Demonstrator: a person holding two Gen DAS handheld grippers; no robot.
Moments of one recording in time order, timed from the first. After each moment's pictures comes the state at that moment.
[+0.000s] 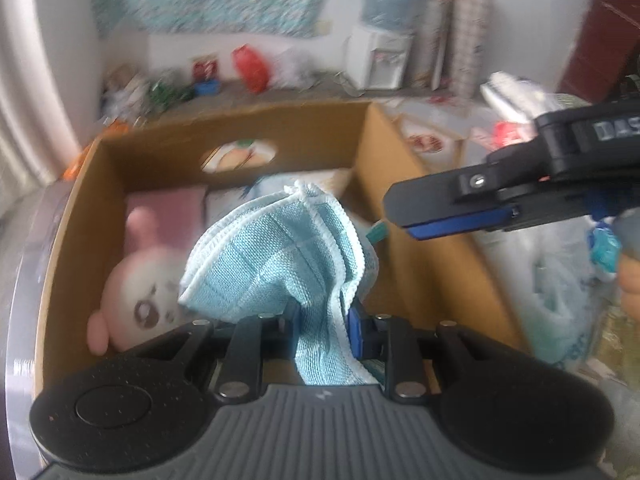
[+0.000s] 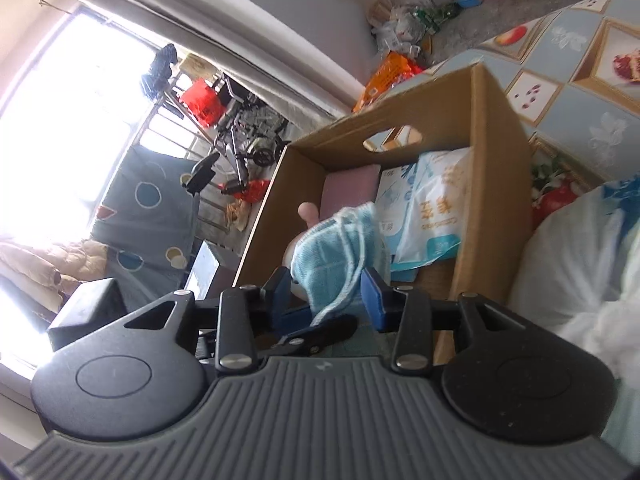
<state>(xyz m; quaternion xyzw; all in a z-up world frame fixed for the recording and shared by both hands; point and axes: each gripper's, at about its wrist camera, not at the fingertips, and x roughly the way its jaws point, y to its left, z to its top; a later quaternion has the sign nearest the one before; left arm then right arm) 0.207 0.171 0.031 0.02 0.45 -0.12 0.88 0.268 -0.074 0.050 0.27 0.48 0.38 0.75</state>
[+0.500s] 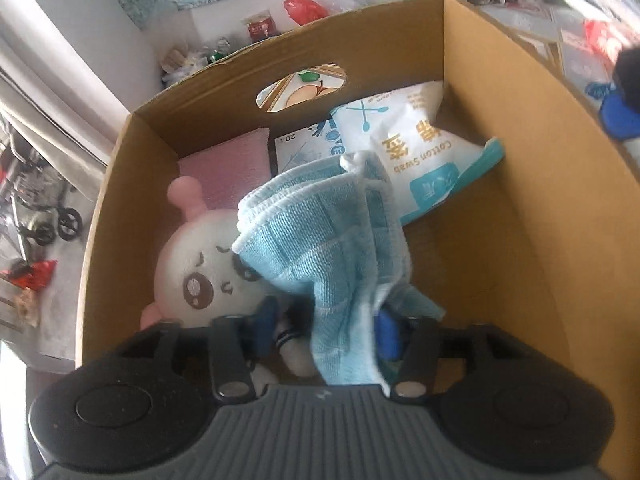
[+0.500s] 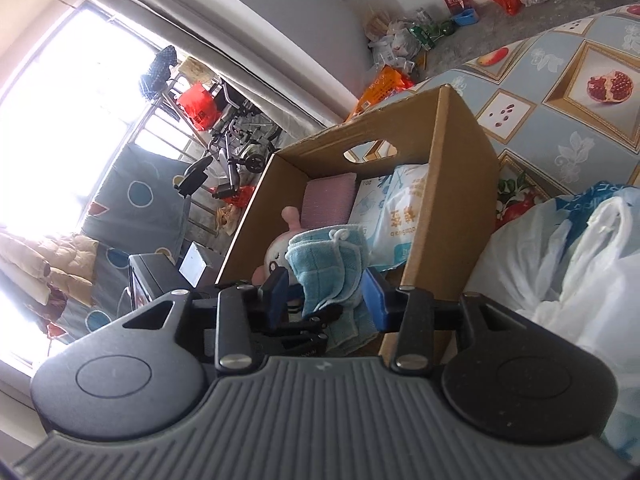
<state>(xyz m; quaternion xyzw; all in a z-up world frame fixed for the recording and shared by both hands) 0.239 0.156 -0.022 0.16 0.53 0.01 0.83 0.262 -0.102 0.050 0.25 0.46 0.37 0.76</state>
